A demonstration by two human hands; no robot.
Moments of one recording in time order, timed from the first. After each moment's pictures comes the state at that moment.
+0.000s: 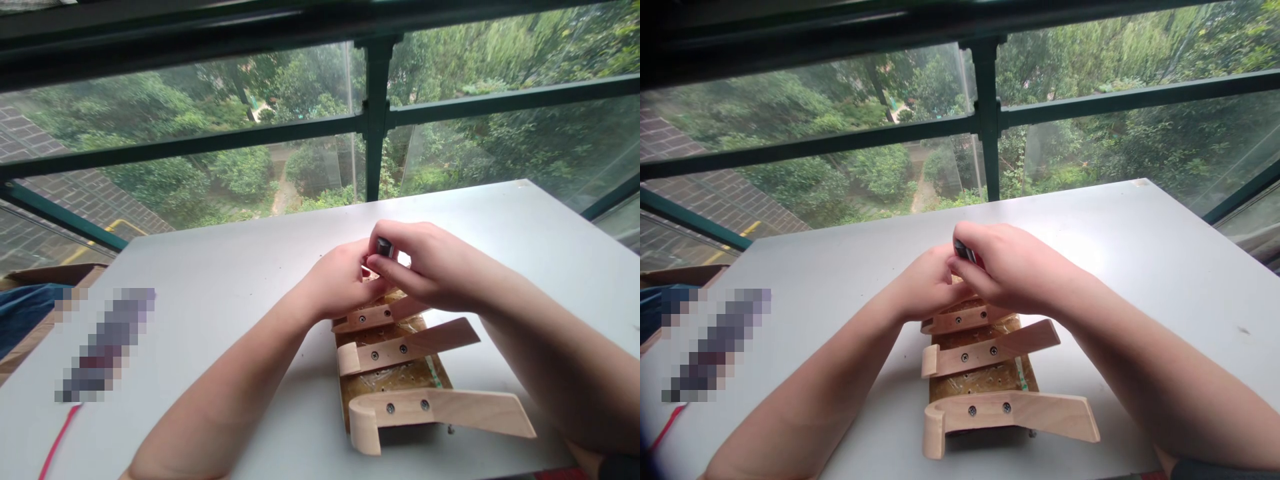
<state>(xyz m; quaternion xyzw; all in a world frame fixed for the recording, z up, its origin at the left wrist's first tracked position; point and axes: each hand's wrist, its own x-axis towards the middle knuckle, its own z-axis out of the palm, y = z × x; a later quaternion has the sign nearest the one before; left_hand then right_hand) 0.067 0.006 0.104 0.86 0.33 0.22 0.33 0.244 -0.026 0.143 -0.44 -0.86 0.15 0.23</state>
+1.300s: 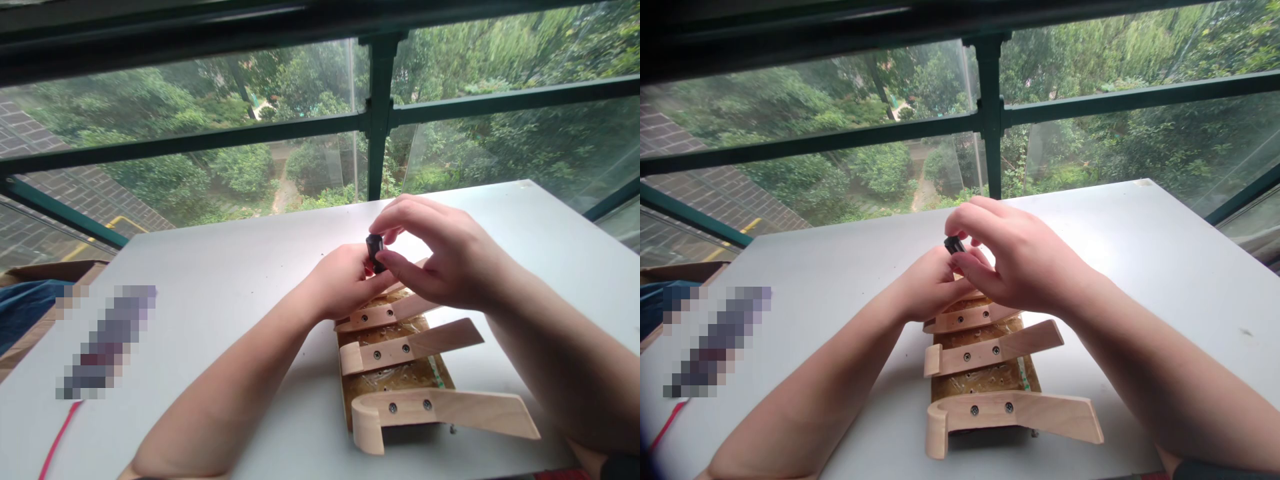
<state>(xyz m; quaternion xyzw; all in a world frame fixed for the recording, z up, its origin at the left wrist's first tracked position) 0.064 0.003 0.117 0.86 0.35 0.18 0.33 0.247 -0.025 0.144 -0.34 -0.86 0.08 0.36</state>
